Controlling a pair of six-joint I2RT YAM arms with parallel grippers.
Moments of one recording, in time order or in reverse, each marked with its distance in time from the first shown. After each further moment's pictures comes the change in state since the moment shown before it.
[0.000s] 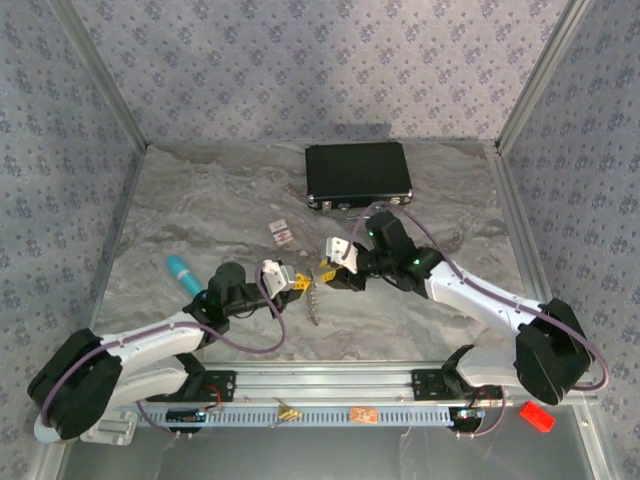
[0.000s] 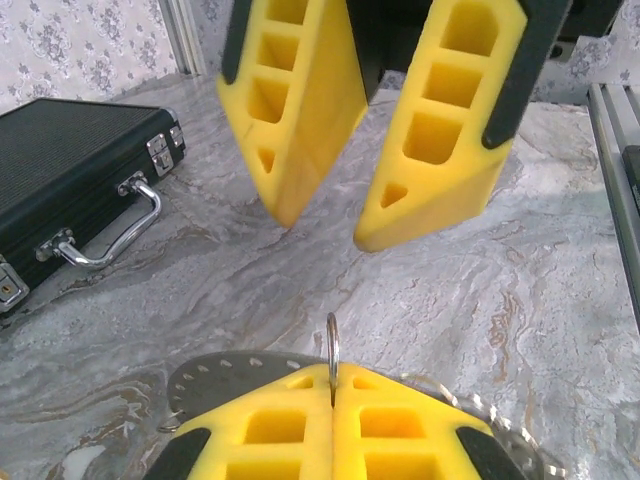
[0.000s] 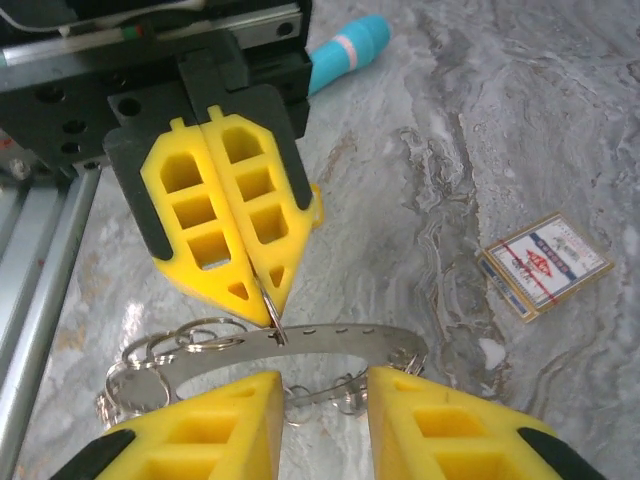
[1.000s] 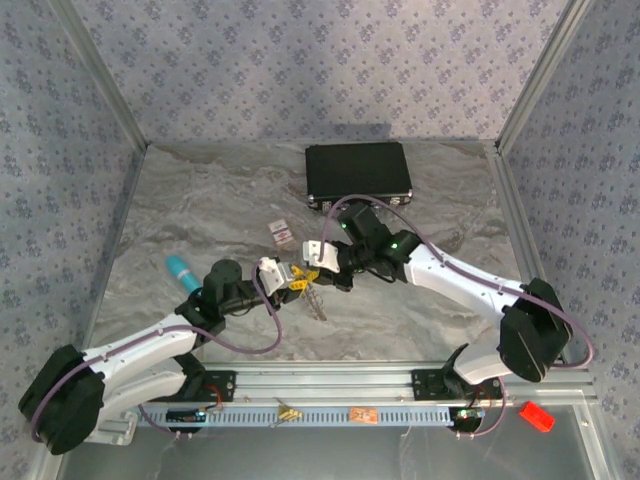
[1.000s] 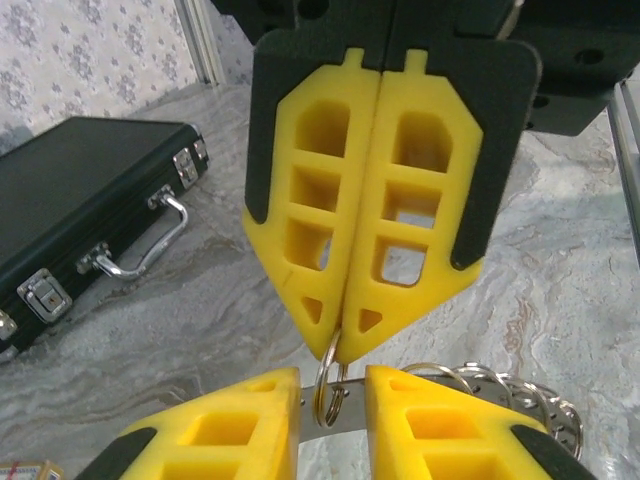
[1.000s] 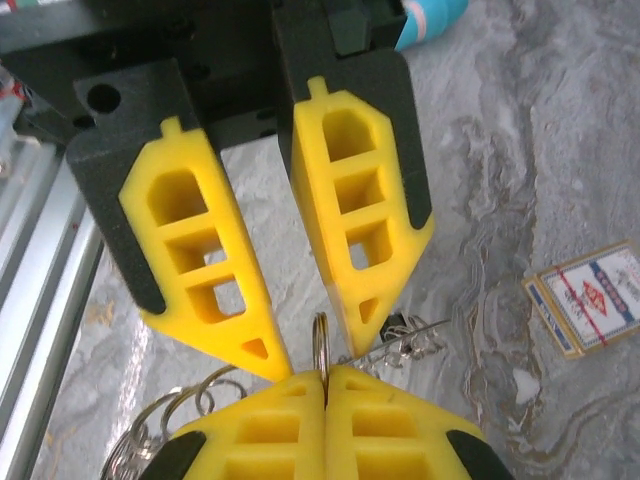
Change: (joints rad) left arm 0.002 -0.114 0.059 -0.198 -0.036 0.052; right arm 0.106 0.157 0.283 -0.339 0.098 -0.176
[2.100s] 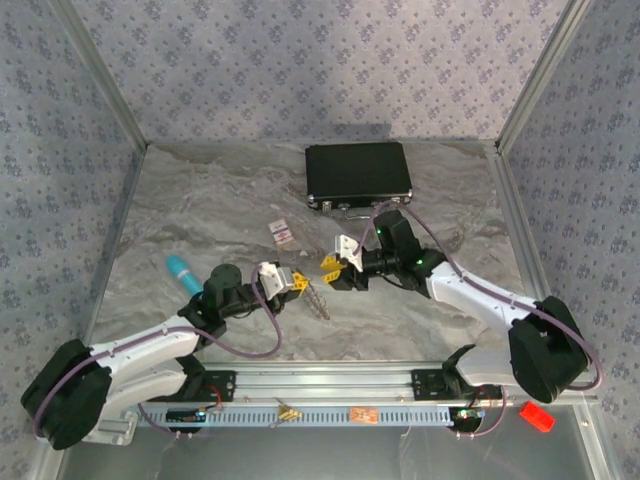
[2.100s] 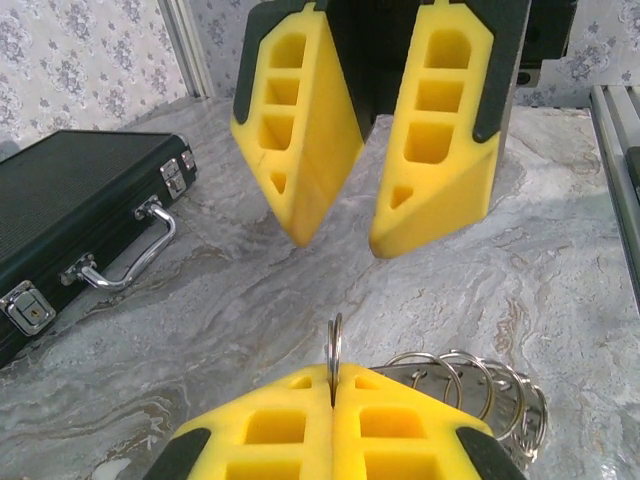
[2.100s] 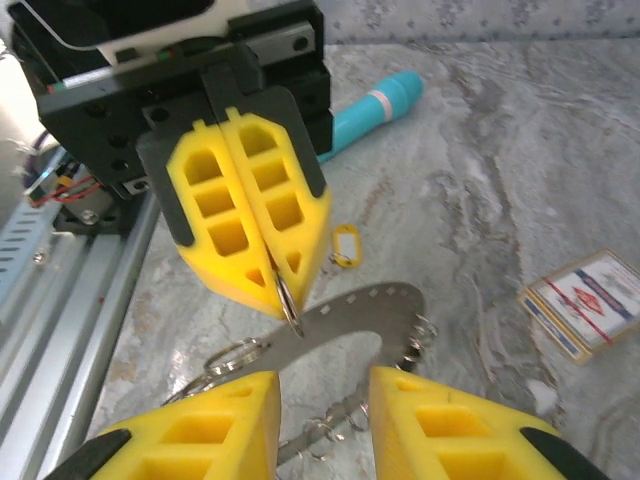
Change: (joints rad) left arm -0.006 0.037 -0.051 0.135 0.026 -0.005; right arm -0.167 -0.125 -0.312 0.439 -0.297 0.215
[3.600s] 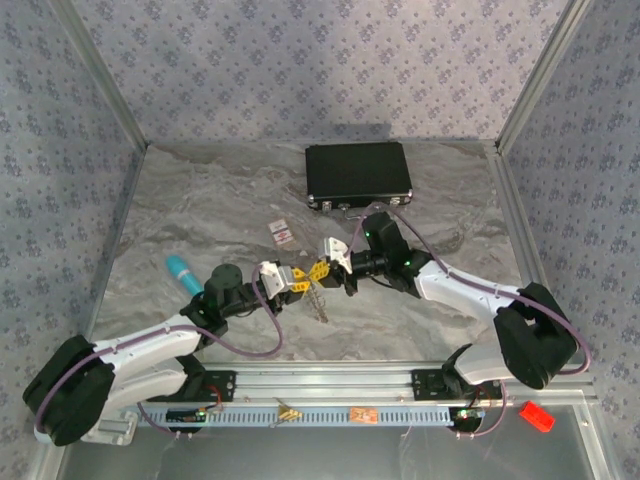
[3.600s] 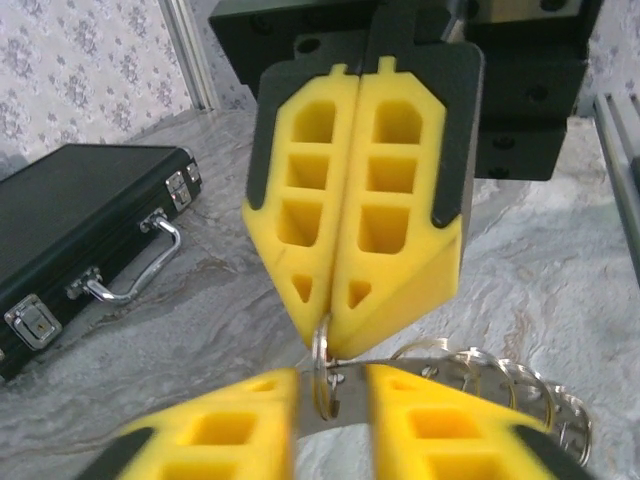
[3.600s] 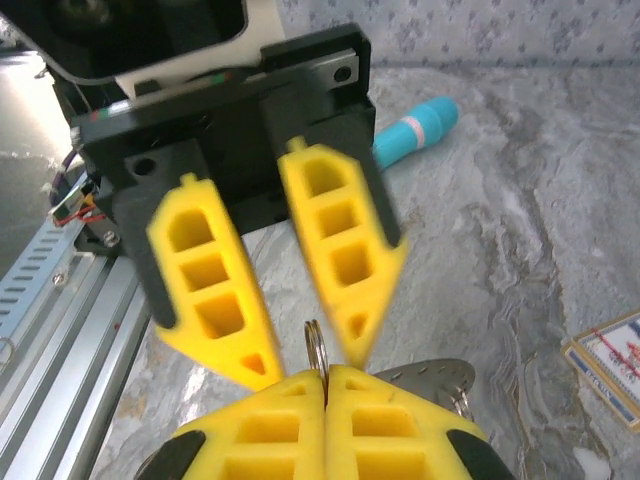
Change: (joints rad) left arm -0.006 0.015 0.000 0.036 -0.017 -0.001; right arm 0.060 0.071 0.022 0.077 -0.004 0.023
